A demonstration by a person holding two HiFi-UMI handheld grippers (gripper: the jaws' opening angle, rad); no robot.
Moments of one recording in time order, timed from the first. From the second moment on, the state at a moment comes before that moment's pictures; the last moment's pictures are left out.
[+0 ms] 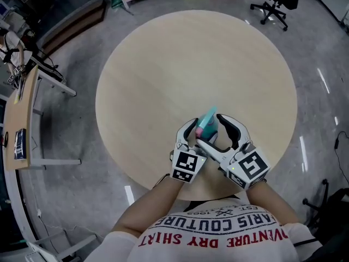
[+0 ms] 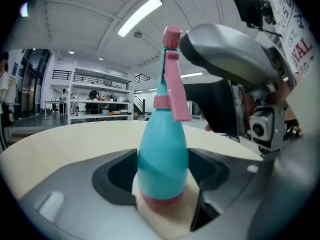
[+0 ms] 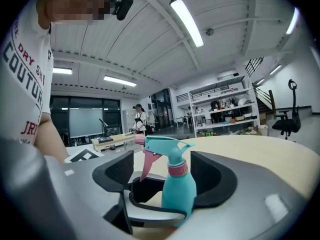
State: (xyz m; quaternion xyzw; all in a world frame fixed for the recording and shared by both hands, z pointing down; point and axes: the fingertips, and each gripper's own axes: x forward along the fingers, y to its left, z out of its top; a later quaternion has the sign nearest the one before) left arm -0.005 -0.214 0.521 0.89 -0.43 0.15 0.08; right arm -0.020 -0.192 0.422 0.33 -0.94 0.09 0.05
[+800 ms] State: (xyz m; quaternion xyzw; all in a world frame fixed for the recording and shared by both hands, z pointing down) left arm -0.005 -0.204 0.518 0.95 -0.28 0.15 0.07; right arm -0.016 -0.190 0.427 0.18 -0.98 0.07 0.08
